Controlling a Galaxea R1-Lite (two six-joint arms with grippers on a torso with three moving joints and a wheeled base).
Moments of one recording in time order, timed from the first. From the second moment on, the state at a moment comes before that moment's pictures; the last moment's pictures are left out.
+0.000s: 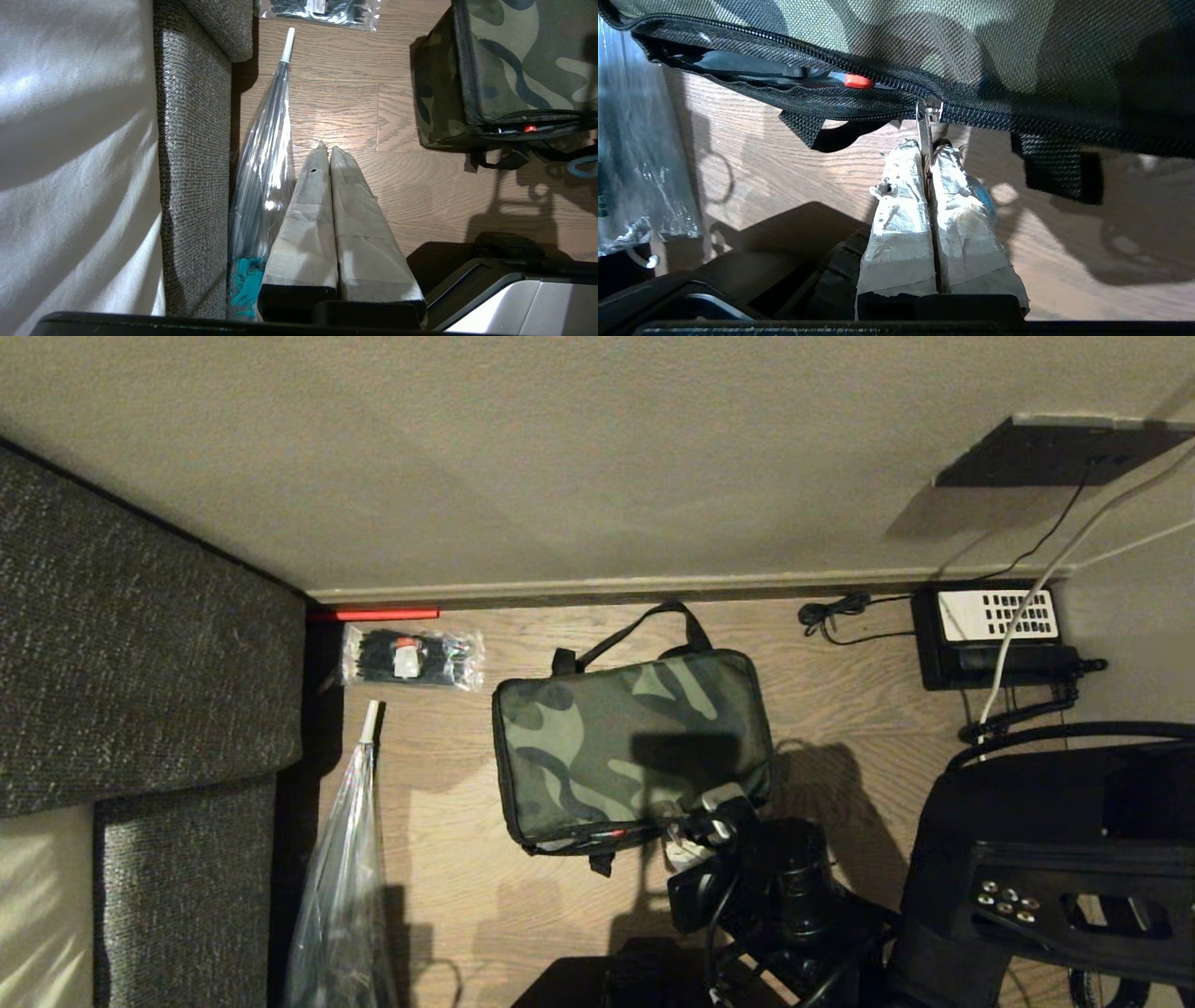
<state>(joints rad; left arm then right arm) 0.00 0.00 0.00 0.00 0.01 -0.01 0.80 2.26 -0.58 -1.33 -0.27 0.12</state>
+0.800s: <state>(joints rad) 0.00 0.00 0.00 0.00 0.01 -0.01 0.85 2.32 -0.66 -1.30 -0.32 0.15</state>
